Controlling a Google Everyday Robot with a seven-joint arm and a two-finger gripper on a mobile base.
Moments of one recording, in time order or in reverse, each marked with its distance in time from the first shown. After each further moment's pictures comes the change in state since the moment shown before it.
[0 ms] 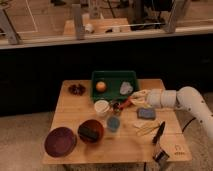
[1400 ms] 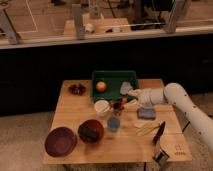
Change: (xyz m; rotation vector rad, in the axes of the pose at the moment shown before) arm 0.022 0.003 0.053 -0.095 0.071 0.033
